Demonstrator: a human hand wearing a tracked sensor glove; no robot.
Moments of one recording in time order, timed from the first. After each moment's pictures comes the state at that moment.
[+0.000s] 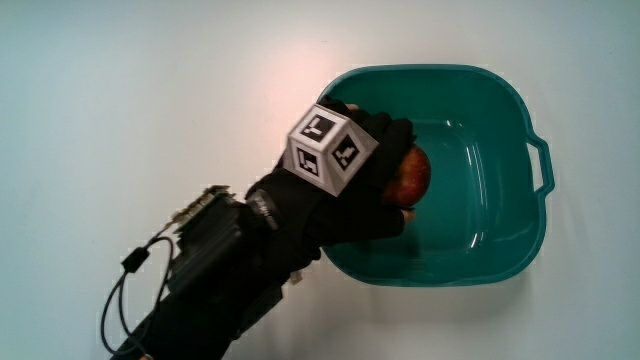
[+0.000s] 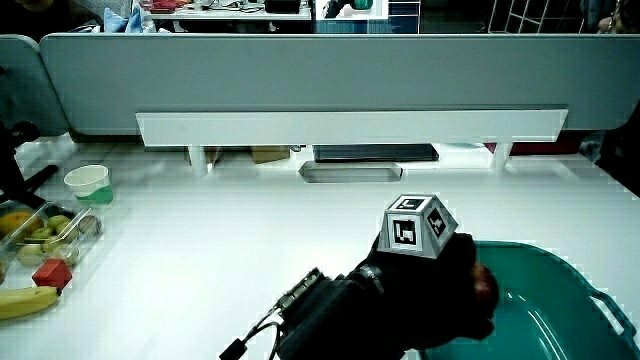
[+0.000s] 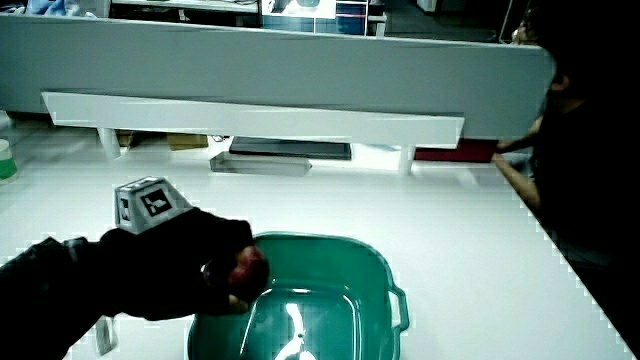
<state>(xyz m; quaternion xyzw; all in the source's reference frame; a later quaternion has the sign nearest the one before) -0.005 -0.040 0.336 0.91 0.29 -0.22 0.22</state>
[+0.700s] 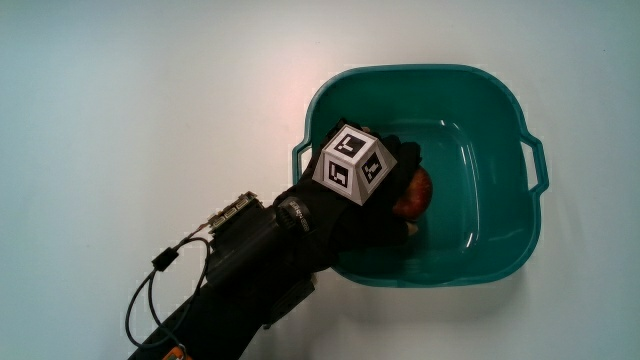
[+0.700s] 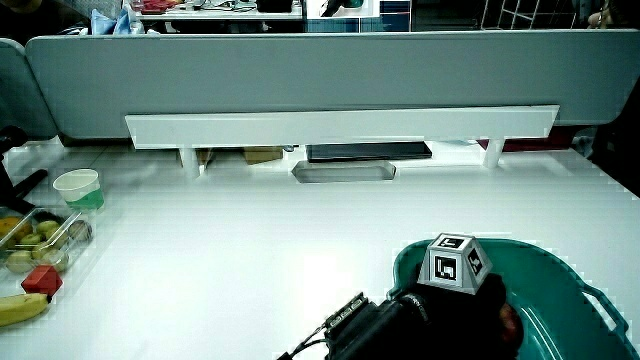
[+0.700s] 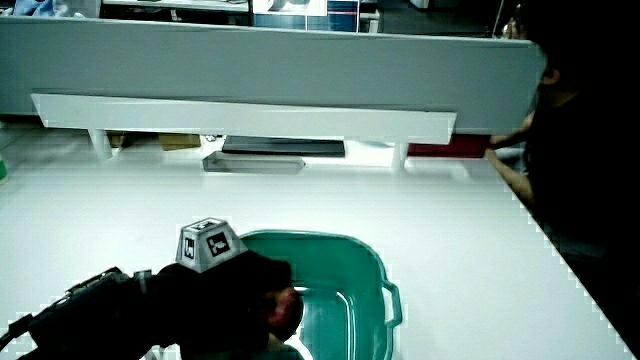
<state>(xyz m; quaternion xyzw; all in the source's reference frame) 0.019 -0.032 0.379 0.90 0.28 -0.18 0.27</state>
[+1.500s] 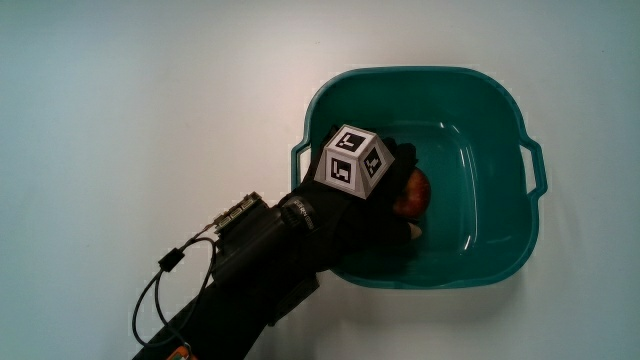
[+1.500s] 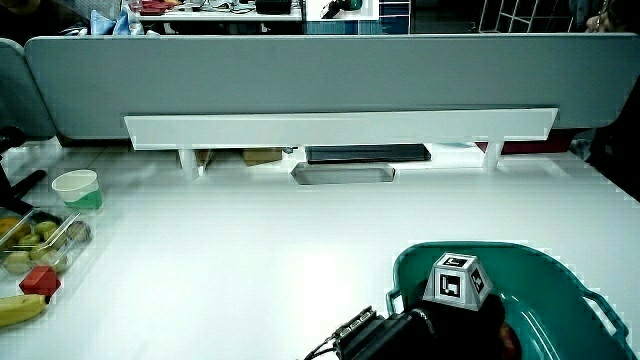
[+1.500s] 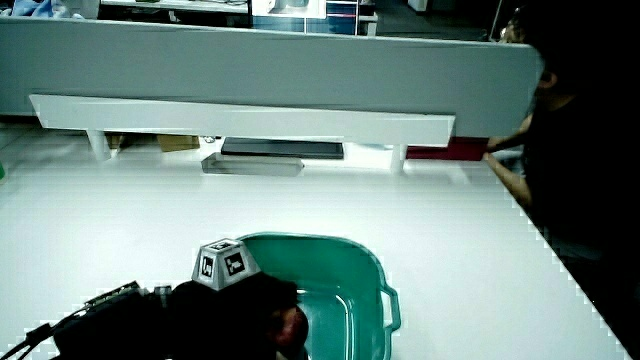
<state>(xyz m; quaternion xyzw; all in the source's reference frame) 0.021 -0.036 0.398 0.89 0.23 -0.18 0.34</state>
